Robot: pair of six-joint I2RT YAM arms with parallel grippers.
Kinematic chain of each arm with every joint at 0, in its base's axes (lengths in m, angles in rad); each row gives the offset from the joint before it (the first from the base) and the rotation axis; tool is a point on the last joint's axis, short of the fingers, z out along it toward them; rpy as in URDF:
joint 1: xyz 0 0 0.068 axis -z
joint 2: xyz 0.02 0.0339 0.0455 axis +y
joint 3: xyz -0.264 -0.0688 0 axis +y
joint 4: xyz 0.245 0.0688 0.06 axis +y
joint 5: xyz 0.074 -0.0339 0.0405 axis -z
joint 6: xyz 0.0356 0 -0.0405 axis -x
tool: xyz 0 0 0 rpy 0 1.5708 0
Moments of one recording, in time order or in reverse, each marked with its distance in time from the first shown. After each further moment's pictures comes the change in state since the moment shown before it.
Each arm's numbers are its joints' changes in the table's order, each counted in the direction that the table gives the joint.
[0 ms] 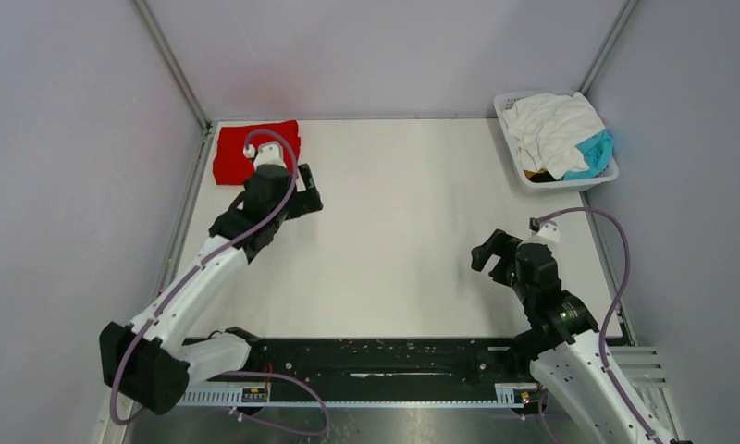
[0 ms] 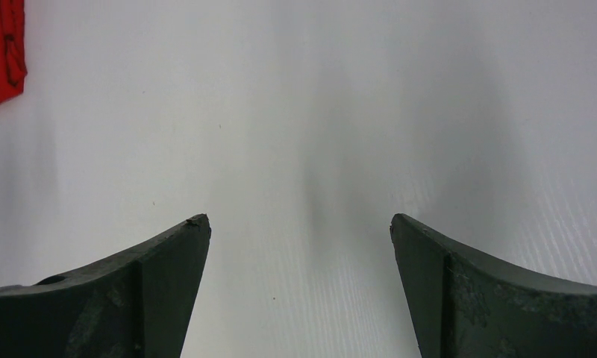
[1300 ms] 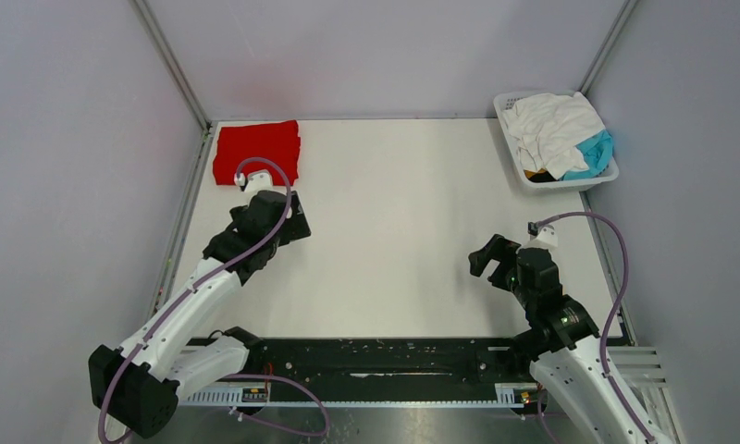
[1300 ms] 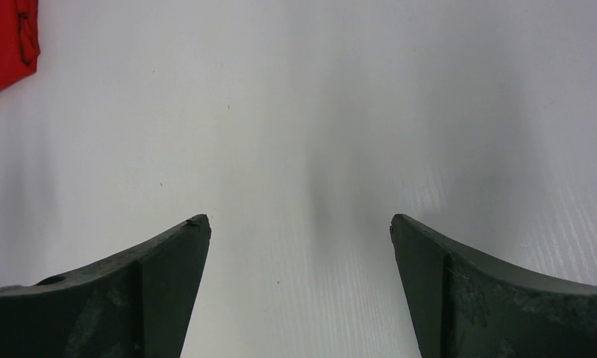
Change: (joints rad) left arm 0.068 -0.227 0.212 0.195 -0.161 0.071; right arm 0.000 -0.077 0.036 0.034 -0.051 -0.006
